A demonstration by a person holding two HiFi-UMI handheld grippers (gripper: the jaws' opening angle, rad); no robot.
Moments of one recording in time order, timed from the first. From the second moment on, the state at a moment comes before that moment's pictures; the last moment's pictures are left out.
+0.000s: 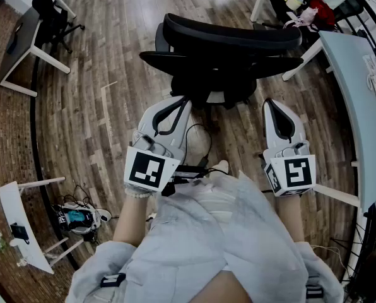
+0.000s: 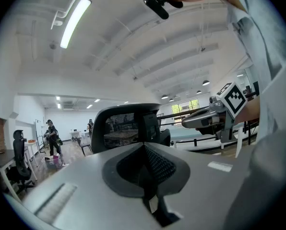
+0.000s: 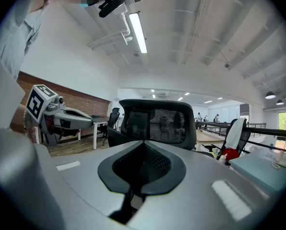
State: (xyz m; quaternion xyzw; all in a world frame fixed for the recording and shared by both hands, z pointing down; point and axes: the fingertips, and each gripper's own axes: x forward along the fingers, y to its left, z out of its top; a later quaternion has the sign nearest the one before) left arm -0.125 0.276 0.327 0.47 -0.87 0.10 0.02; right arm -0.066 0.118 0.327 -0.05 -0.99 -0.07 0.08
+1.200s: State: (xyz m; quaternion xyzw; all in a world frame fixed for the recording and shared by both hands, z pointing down) left arm -0.135 0.282 0.331 0.46 -0.88 0.10 0.03; right arm -0.070 0.111 0.333 -0.05 -0.99 -0.06 0.08
